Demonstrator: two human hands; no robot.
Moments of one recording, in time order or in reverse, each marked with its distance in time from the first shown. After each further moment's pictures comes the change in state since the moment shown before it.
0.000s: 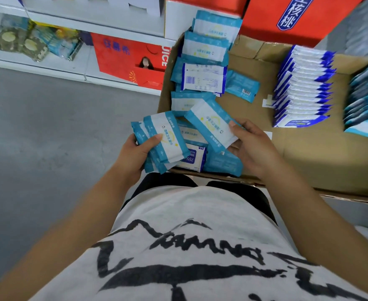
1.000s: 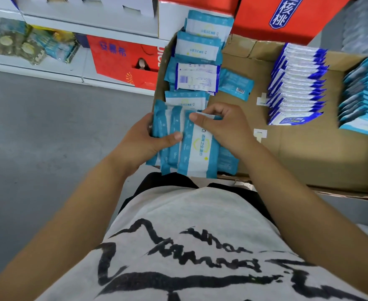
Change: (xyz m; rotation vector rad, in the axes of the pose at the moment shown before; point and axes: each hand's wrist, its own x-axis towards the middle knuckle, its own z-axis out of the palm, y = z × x) left_hand -0.038 0.041 0.040 0.411 -0.268 0.230; right_hand -0.005 -0.025 0.037 -0.549 -0.094 -0.431
